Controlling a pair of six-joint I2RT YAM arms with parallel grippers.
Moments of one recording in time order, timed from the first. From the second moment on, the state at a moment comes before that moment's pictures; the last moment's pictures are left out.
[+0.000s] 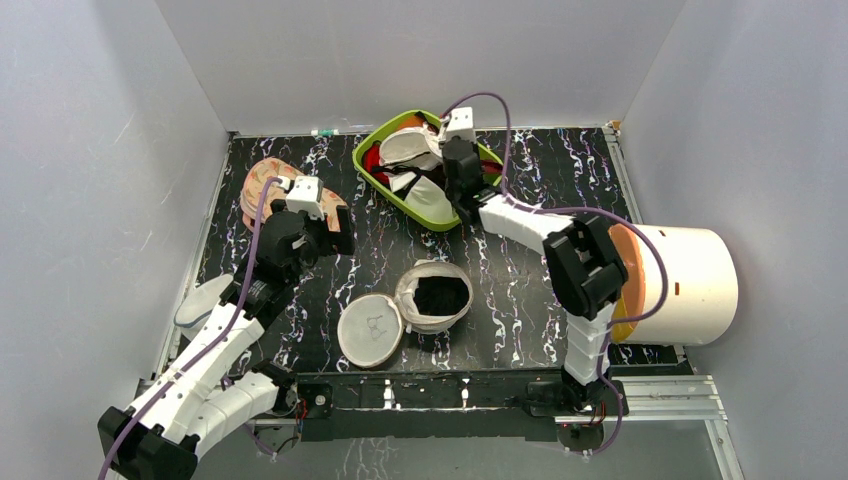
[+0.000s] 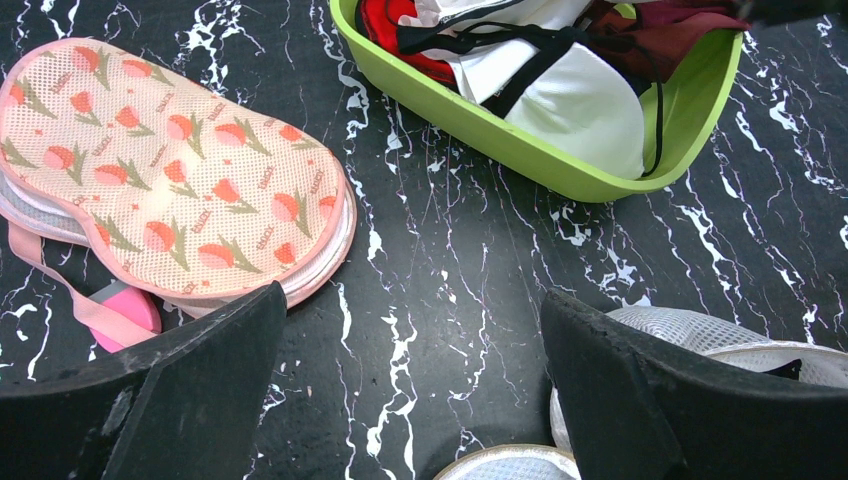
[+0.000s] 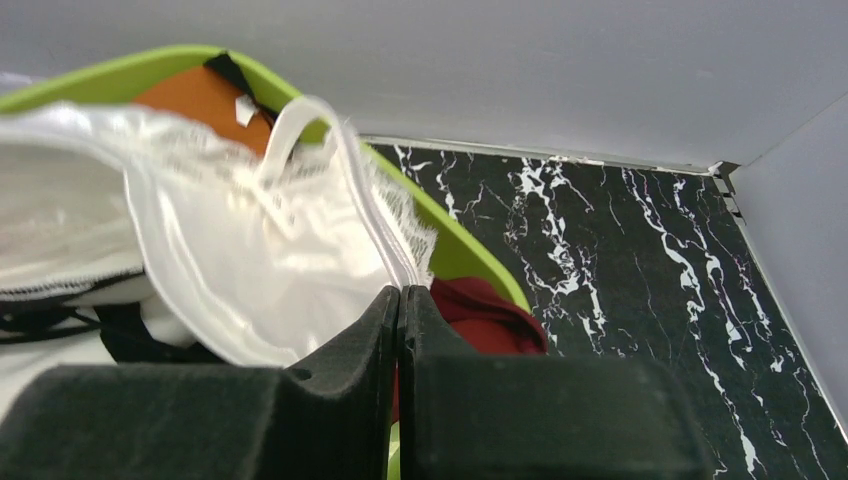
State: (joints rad) left arm -0.48 0.86 0.77 -0.26 -0.24 -0.16; right arm 0.58 1.93 1.39 0.38 0.69 -0.11
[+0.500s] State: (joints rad) left arm -0.48 0.89 0.77 -0.26 -0.24 -0.16; right arm 0.53 1.83 1.30 0.28 0.49 0.04
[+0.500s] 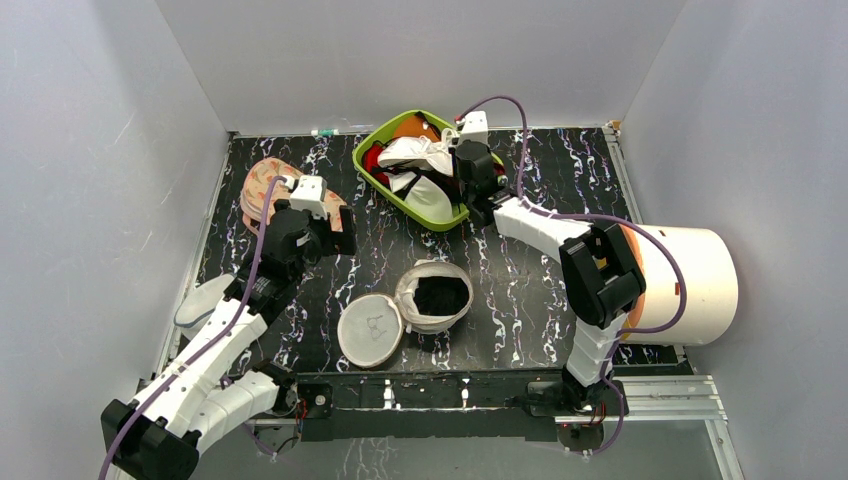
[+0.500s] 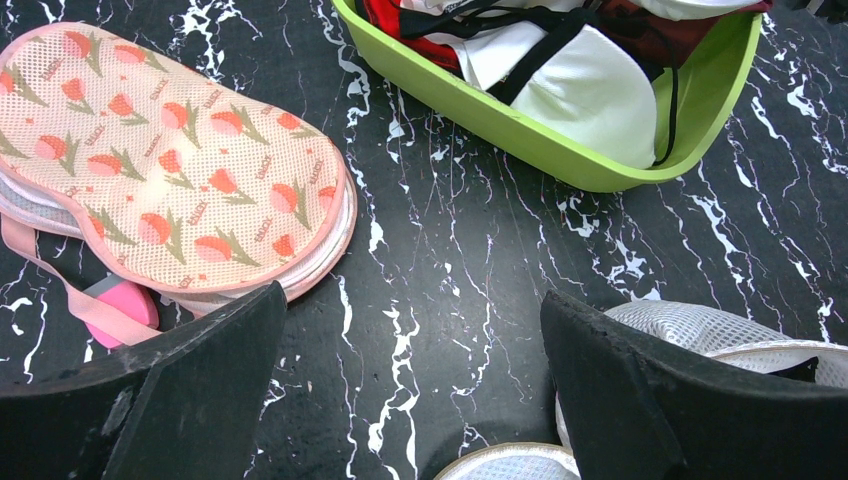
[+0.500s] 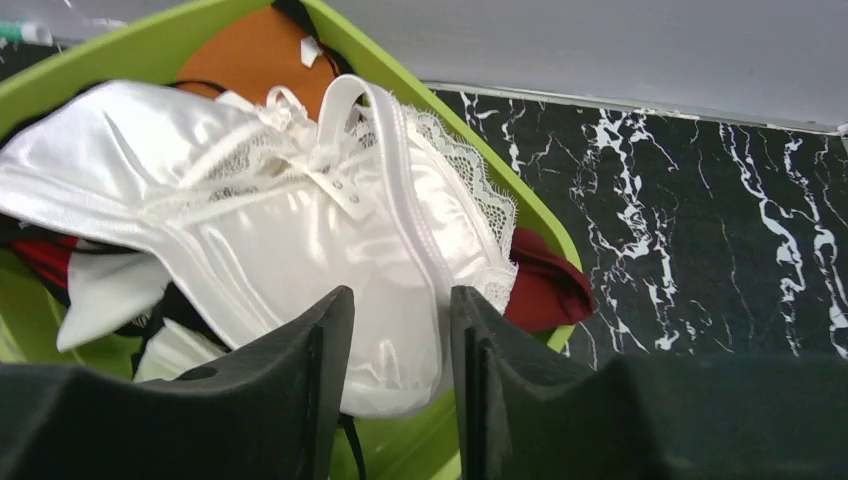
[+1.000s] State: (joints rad) left arm -0.48 0.94 0.77 -0.26 -0.19 -0.16; right arm 0.53 1.35 1.08 0.06 0.16 0.05
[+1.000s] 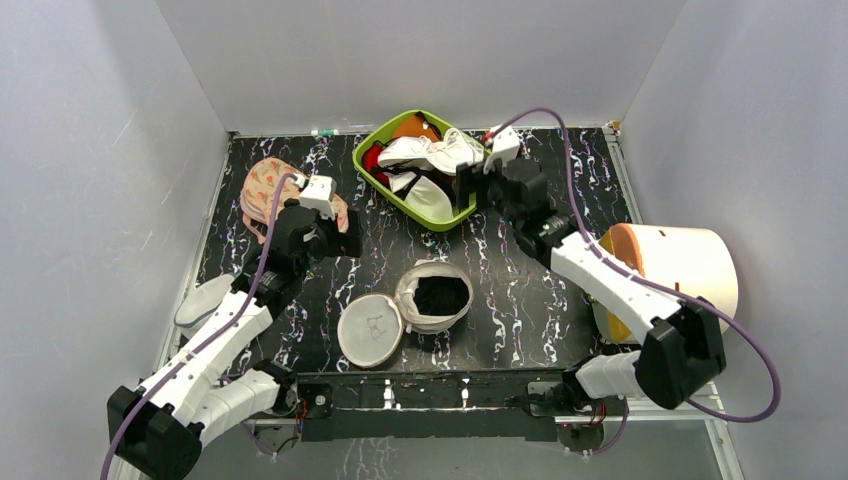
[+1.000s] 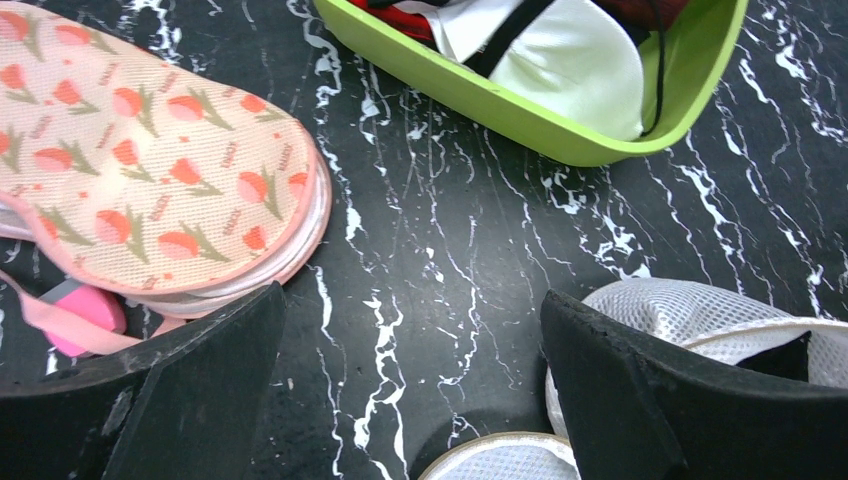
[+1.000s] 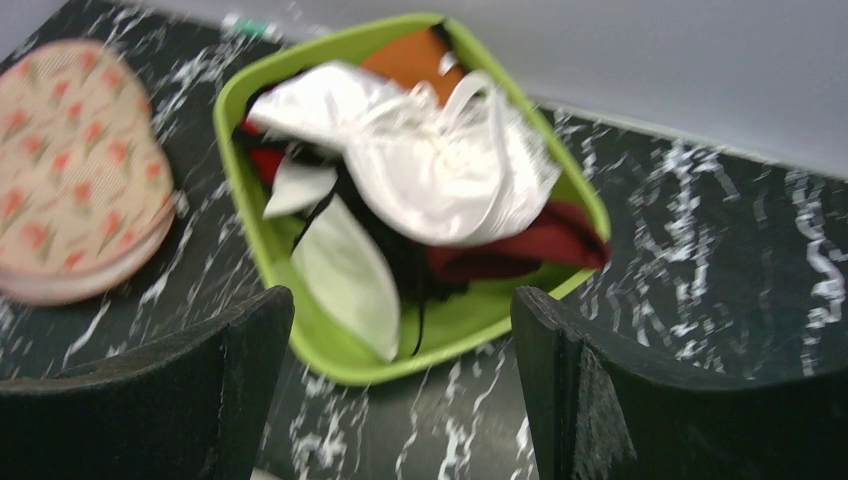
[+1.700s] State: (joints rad) left arm -0.47 1.30 0.82 -0.24 0.35 -0.21; right arm 0.93 1.19 0.97 -0.37 0.11 0.35
